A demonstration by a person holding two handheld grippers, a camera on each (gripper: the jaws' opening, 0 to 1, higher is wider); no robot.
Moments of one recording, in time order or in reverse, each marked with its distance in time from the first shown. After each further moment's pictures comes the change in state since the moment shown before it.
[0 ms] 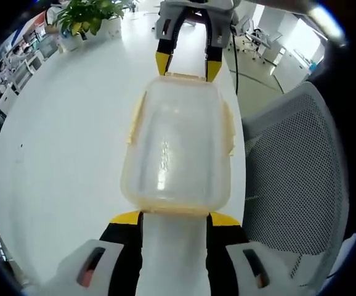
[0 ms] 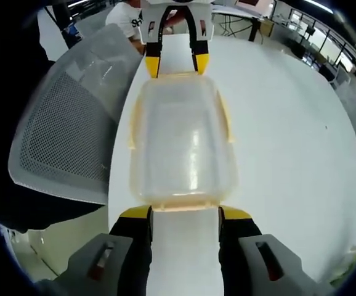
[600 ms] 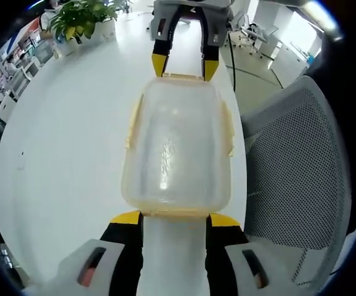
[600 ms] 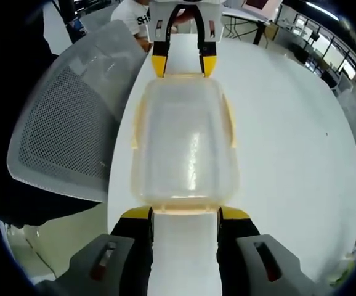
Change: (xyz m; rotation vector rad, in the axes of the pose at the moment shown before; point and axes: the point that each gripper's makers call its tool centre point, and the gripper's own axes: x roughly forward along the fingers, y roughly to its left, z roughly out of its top) left arm 0.000 0.001 0.004 0.049 0.004 0.014; right arm 0.001 0.005 0.002 -0.053 0.006 -0.002
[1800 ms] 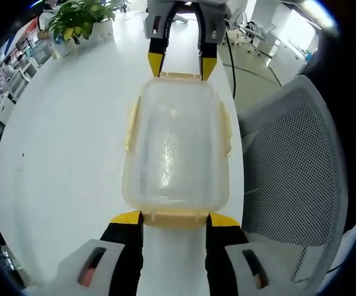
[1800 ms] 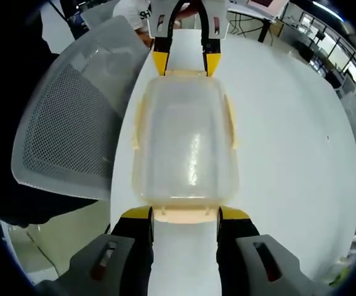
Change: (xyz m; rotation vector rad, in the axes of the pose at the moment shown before) left arm -0.007 -0.001 0.001 0.007 0.010 -0.010; right arm -0.008 0.000 0.006 -0.023 0.053 0.006
